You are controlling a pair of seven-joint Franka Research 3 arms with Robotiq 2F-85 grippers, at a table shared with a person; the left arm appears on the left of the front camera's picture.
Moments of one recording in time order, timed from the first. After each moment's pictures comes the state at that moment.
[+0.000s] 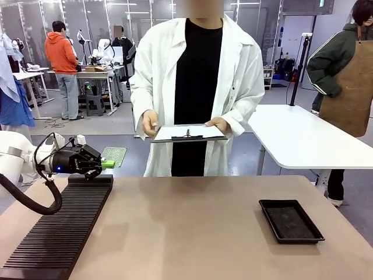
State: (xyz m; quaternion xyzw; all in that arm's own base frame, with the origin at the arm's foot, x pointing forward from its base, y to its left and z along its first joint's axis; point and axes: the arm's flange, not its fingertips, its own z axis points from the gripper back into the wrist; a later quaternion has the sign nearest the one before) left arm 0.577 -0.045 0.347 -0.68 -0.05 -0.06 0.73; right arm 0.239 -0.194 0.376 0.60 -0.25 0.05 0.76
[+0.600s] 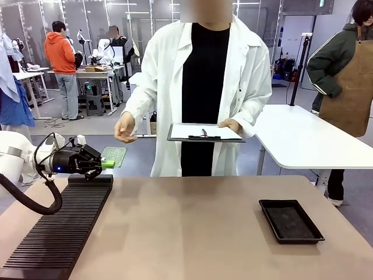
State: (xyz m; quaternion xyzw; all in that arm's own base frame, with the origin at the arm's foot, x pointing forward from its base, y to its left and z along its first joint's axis) left arm 0.577 -0.045 0.347 -0.68 -0.05 -0.06 0.73; right arm 0.239 -0.194 0.376 0.60 -0.25 0.05 0.76
